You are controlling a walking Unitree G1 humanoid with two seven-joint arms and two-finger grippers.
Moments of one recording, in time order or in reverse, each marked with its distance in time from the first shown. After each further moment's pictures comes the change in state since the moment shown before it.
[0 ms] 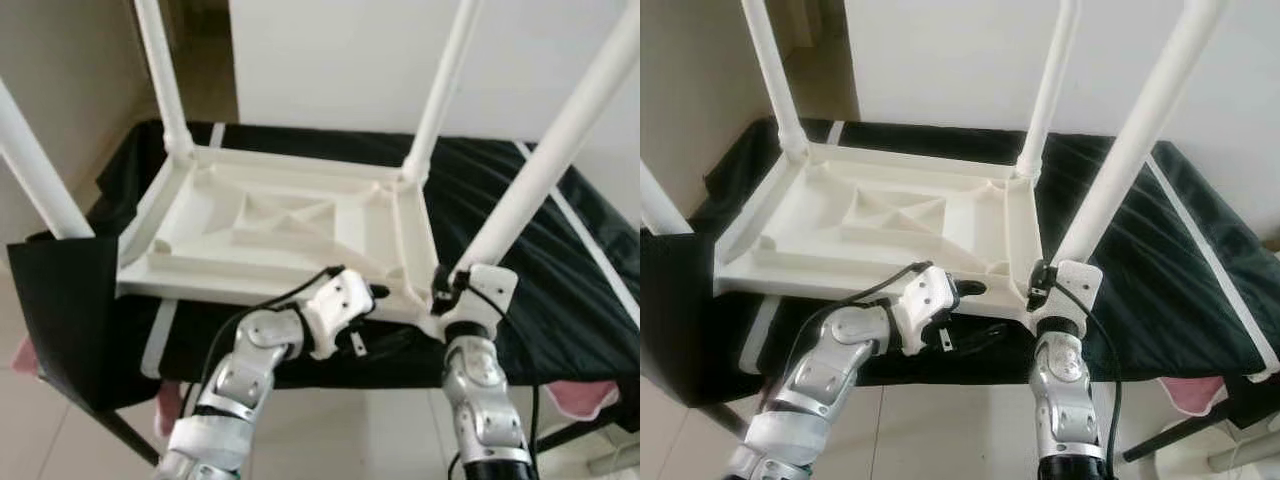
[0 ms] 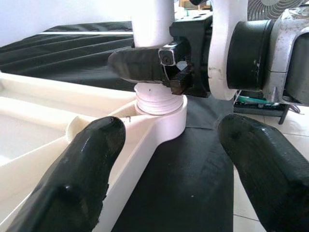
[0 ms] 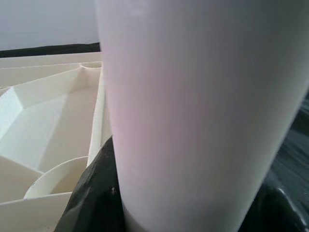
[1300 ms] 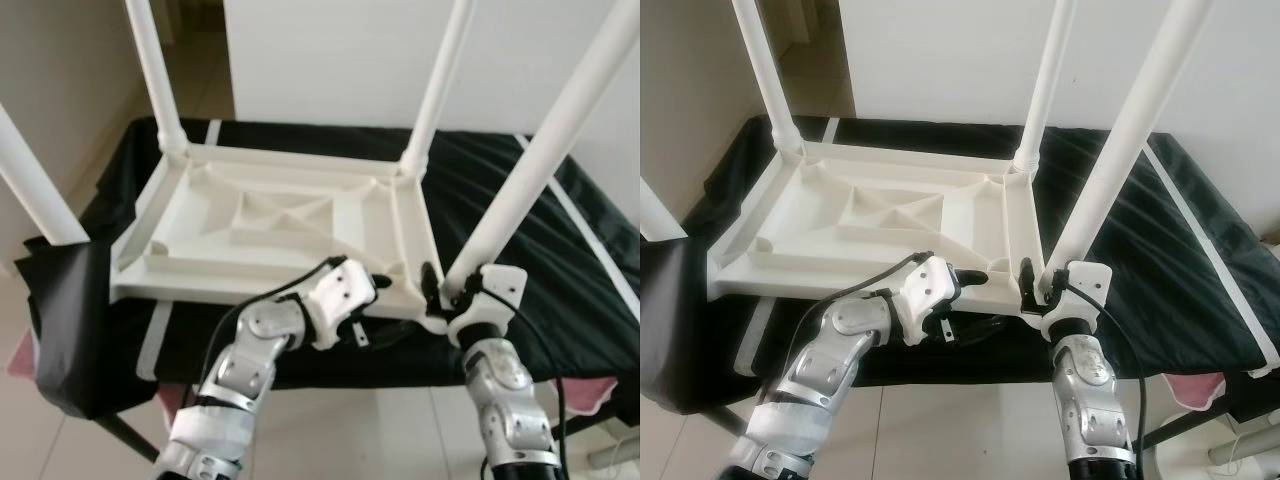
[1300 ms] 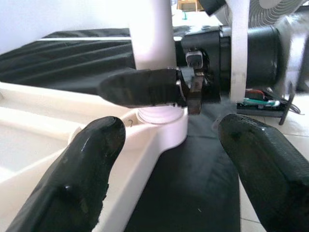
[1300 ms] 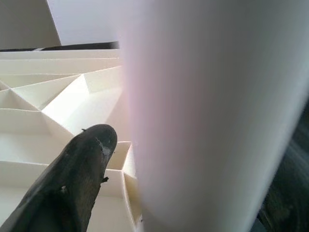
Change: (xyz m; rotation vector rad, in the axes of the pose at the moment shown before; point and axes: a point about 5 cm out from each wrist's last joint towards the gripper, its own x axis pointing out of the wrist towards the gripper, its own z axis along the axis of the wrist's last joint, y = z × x) left arm 0.000 0.003 0.005 0.015 -0.016 -0.003; right arm 0.003 -0.020 0.007 -0.028 -0.036 0.364
